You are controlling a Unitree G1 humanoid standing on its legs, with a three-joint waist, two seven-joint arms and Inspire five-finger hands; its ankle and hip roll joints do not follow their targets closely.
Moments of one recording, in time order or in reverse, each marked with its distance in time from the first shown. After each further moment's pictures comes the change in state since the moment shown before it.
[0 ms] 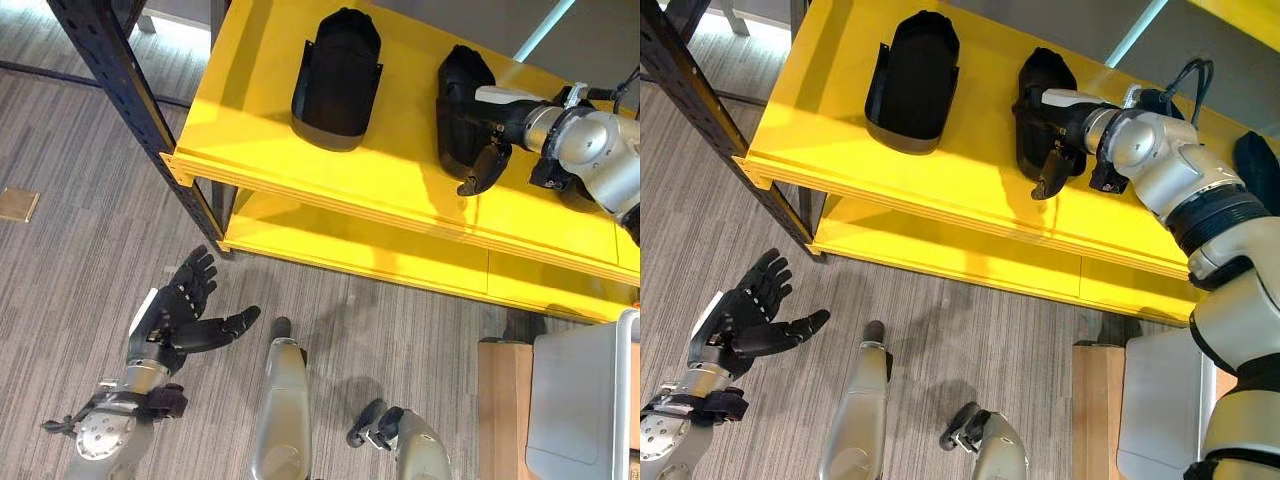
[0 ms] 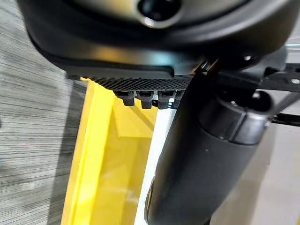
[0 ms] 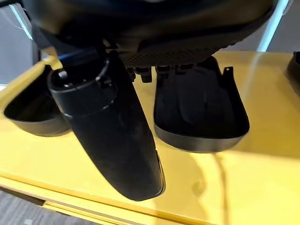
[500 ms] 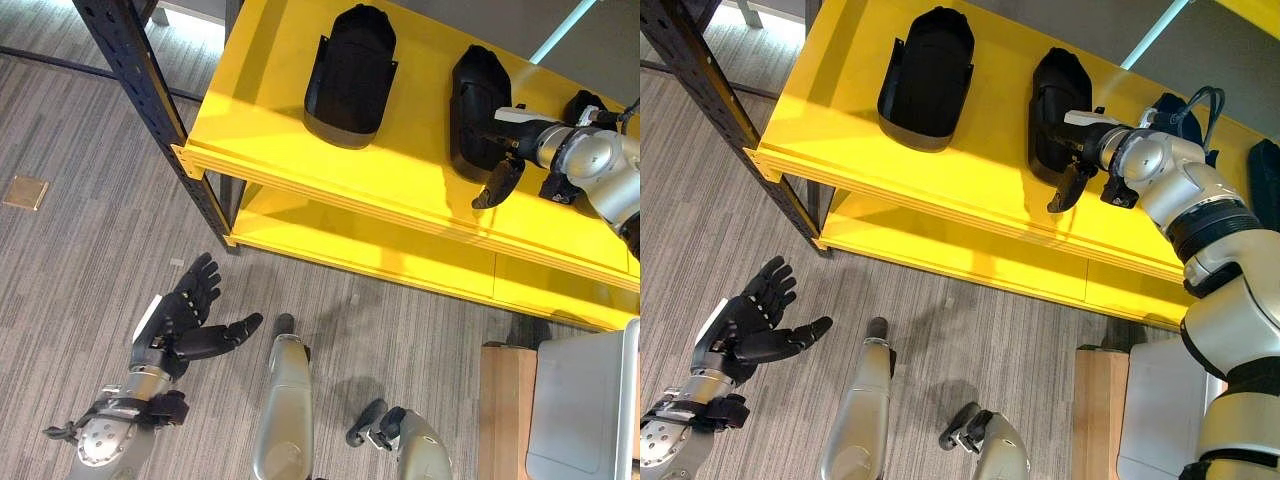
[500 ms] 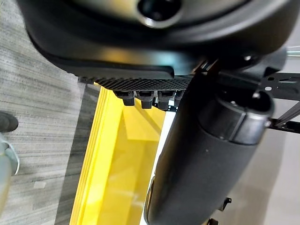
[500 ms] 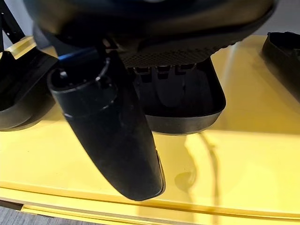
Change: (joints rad) left arm 0.040 -0.027 -0.001 -0.001 0.000 0.001 -0.003; right arm 0.061 0.053 -0.039 0.164 -0.033 0.011 0.007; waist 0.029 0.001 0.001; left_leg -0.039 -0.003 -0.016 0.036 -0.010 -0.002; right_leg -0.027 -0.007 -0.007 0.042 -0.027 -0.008
